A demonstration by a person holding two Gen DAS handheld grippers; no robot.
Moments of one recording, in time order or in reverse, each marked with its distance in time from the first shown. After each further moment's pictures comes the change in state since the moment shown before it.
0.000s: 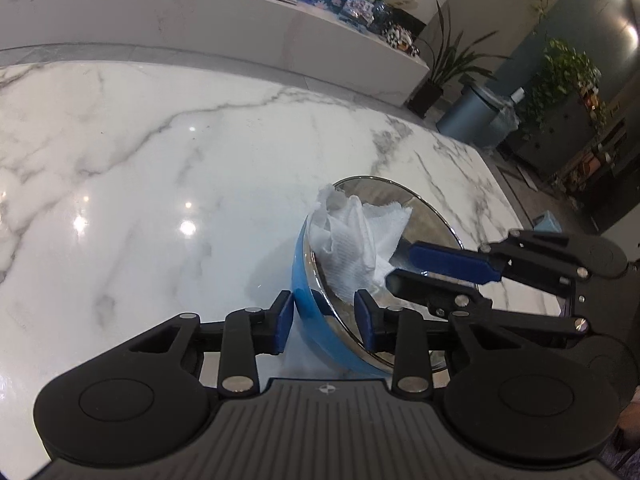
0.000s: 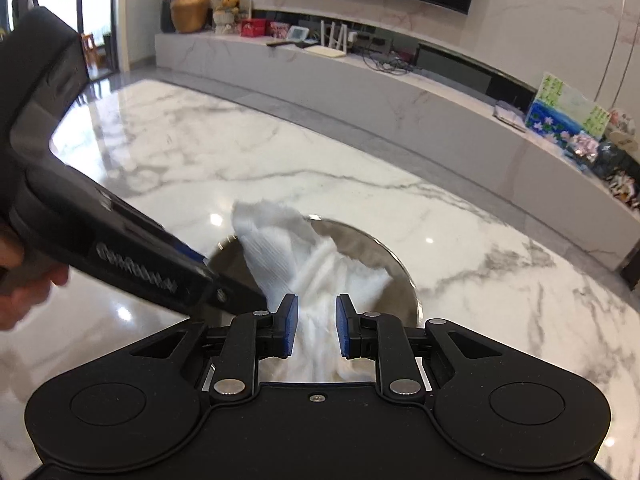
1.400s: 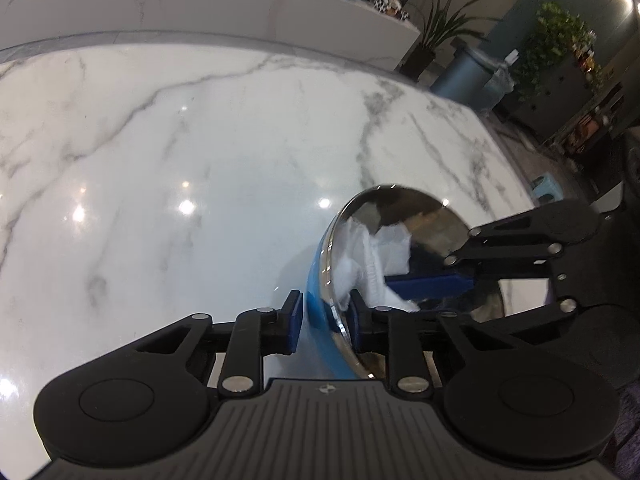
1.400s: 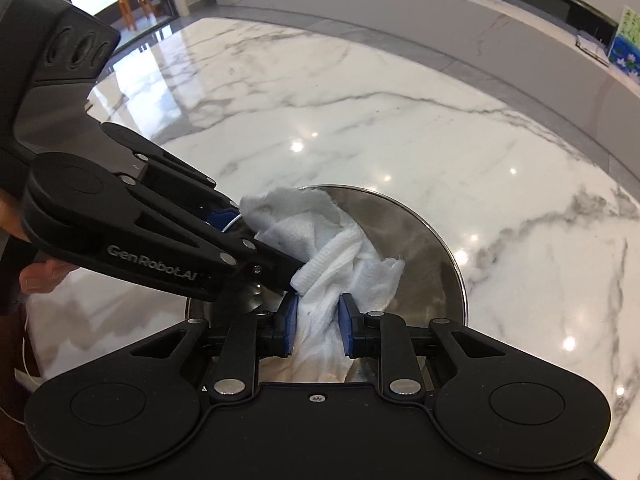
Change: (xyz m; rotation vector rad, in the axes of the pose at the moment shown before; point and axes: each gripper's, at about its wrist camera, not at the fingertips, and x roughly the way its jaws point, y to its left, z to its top) left arm 0.006 -0.007 -0.007 0.060 0.098 0.006; right arm 0.021 0.001 0.007 -0.003 0.250 0.243
